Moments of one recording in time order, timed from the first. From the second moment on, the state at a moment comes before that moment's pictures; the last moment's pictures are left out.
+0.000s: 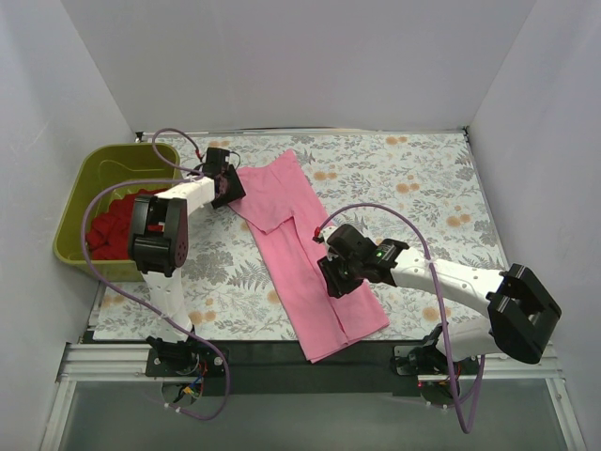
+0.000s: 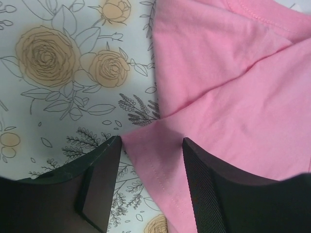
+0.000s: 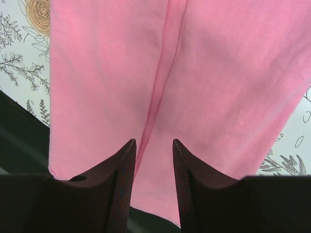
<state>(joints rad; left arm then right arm) -0.16 2.03 1.37 -0.28 -0.13 -0.53 0.94 1.35 0.83 -0.53 -0.09 0.31</state>
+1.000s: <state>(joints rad) -0.13 1.99 1.30 -0.24 -0.11 -0.49 0.94 1.35 0.80 -0.51 -0.09 0.31</state>
